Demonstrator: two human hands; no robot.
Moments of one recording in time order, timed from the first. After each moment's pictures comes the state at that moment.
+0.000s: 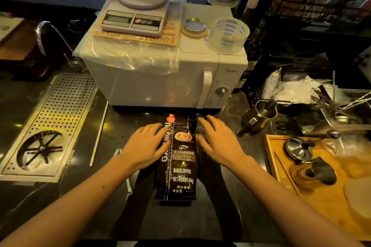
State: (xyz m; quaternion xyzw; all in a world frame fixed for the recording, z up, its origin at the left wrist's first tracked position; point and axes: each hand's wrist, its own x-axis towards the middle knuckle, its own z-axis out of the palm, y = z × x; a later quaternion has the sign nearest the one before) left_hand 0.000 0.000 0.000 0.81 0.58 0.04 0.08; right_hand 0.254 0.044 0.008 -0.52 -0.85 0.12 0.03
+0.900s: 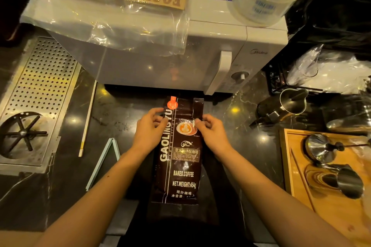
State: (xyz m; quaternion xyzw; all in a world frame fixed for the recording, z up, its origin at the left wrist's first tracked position) left_hand 0.025 0.041 -0.041 0.38 0.73 0.32 0.47; right_hand 0.212 0.074 -0.058 -0.62 -0.44 0.61 0.25
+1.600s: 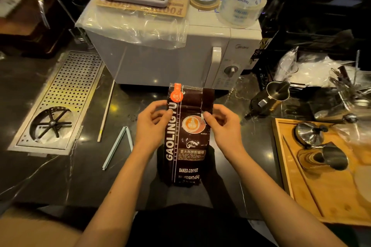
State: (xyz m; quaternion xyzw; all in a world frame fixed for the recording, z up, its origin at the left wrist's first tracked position) left_hand 0.044 -0.029 0.035 0.38 0.65 0.50 0.42; right_hand 0.229 0.008 0.026 -0.52 -0.57 0.47 0.42
